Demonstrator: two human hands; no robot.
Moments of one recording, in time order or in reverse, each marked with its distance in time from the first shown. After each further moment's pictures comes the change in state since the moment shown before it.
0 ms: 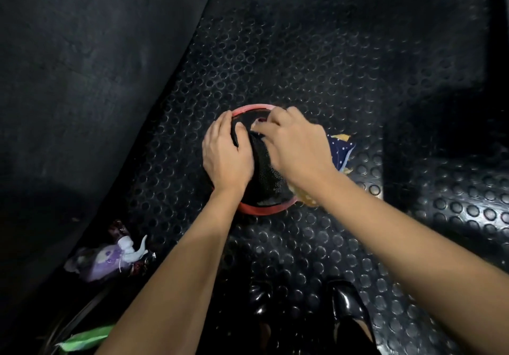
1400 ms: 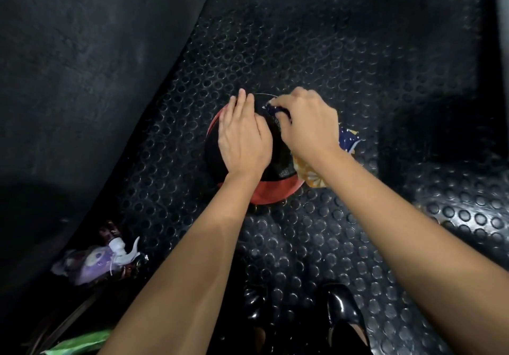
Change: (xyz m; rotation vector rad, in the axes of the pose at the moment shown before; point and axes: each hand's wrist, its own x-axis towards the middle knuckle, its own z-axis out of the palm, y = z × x) left_hand 0.016 0.023 0.022 0.149 0.048 0.209; right_hand 0.029 0.022 0.002 0.152 -0.037 0.203
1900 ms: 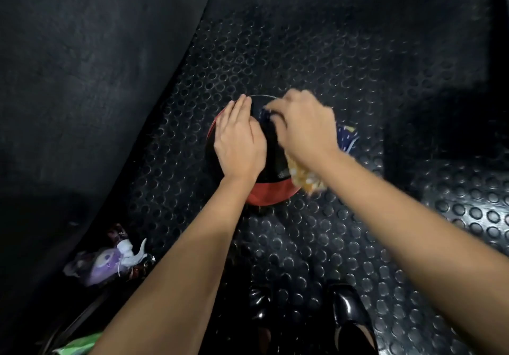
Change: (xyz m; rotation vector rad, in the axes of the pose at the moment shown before) left_hand -0.002 -0.005 -0.004 -0.031 0.010 0.012; right_hand -0.001 -0.001 -0.002 0.007 -0.009 -0.043
